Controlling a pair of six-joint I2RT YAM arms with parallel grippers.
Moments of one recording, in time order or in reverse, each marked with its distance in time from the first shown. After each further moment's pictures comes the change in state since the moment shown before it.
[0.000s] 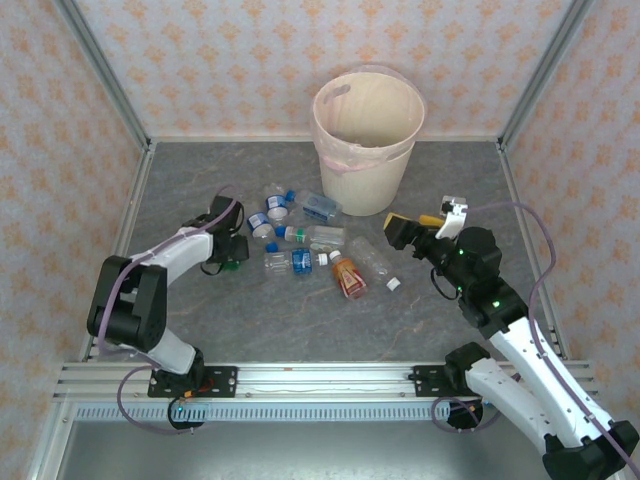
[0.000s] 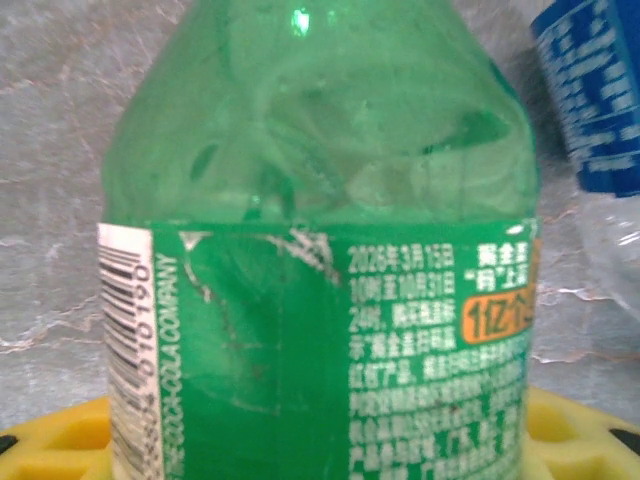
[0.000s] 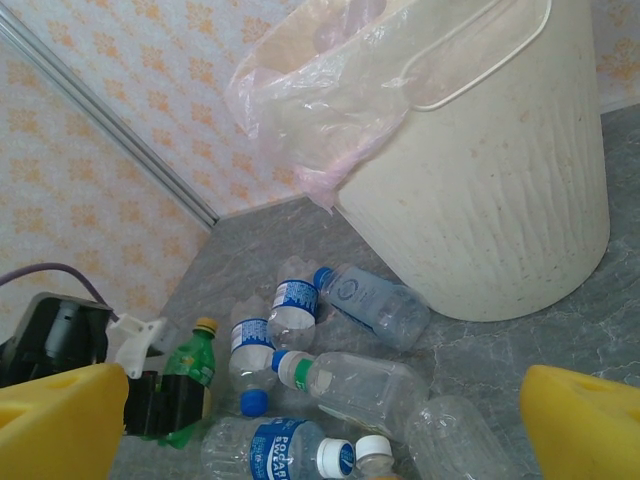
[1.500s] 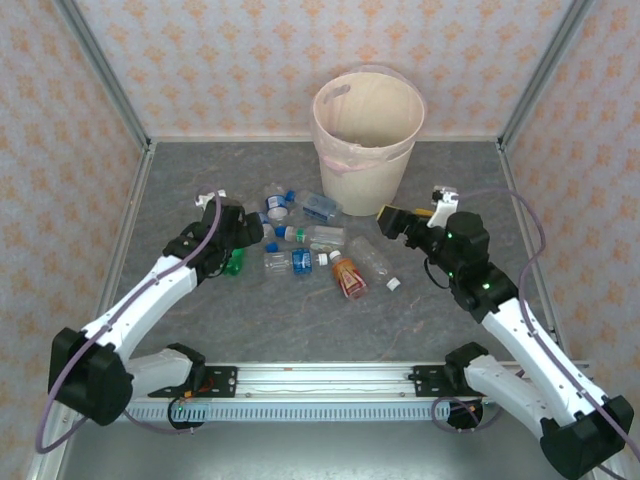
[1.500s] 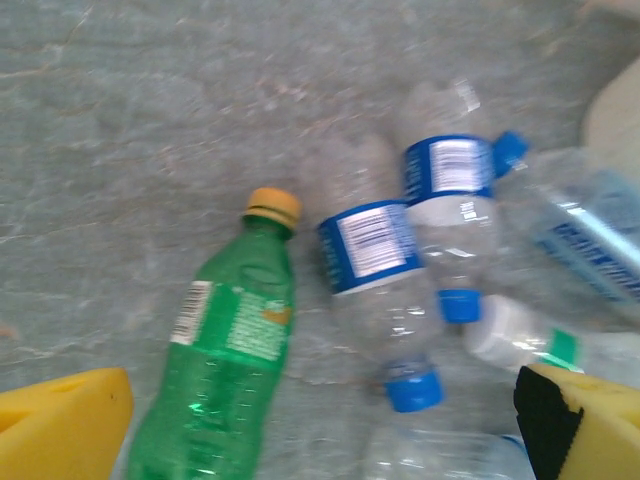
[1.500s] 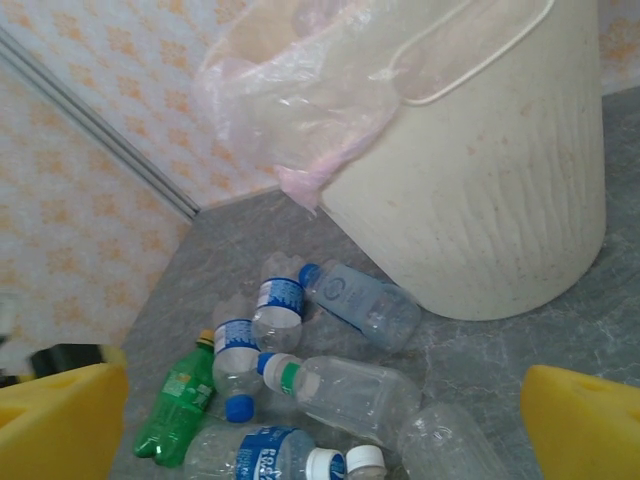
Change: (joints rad) left arm -0.155 -0.352 -0.012 0.015 -0.152 -0.204; right arm 0.000 0.121 0.053 0.023 0.007 0.001
